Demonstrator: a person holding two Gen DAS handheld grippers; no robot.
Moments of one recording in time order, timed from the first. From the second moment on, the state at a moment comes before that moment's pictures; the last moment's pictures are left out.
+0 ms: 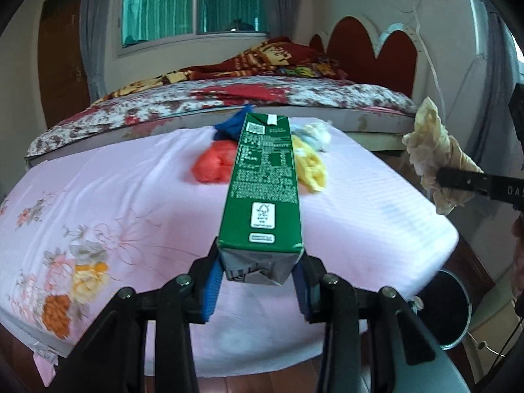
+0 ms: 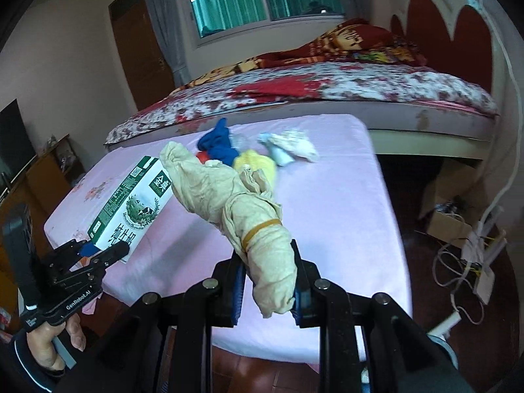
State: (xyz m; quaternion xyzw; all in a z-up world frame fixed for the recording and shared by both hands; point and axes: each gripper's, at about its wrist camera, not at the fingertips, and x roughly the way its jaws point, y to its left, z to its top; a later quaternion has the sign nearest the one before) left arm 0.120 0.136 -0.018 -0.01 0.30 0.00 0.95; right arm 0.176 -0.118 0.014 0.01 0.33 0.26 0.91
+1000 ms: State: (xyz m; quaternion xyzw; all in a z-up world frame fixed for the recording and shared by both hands) left arm 0.096 -0.062 -0.022 0.05 0.32 -0.19 0.93; right arm 0.113 -0.311 -0.013 0.07 0.35 0.11 0.93
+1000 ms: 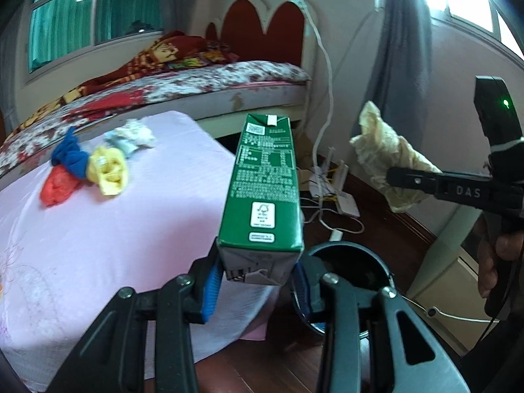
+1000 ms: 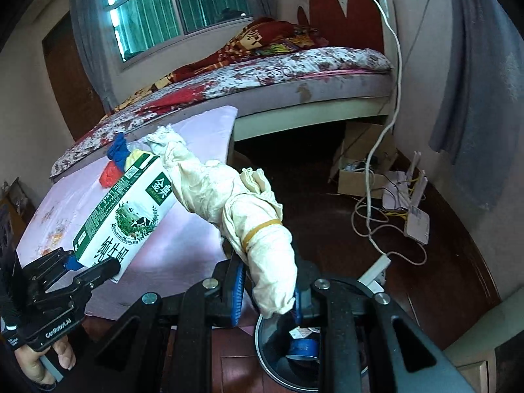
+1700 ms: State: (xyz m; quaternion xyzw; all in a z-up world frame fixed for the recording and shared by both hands) left arm 0.090 -0.137 -0.070 0.08 0.39 -0.26 0.88; right arm 0.097 -0.384 -0.090 0.07 0.44 0.03 0.90
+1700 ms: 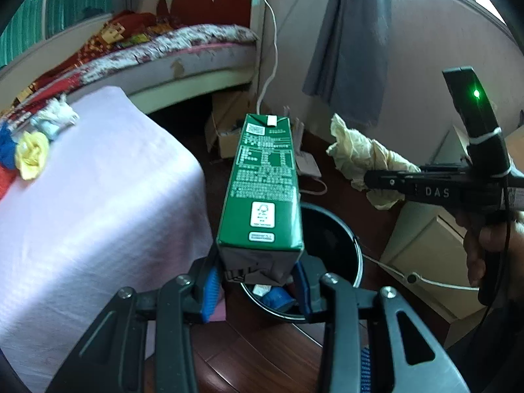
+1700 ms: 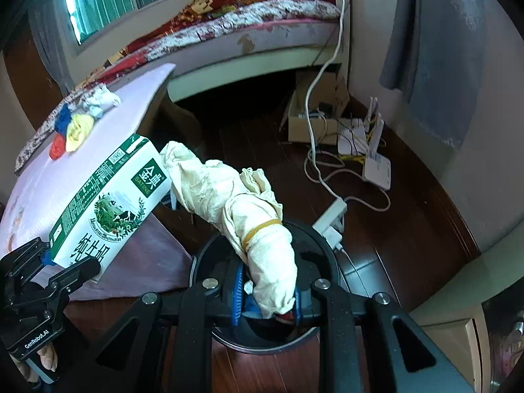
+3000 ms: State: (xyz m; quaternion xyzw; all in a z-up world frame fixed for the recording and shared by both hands) left arm 0.108 -0.139 -0.129 0.11 0.44 -0.21 0.86; right arm 0.128 -0.368 -0.177 -0.04 0.56 -0.01 0.83
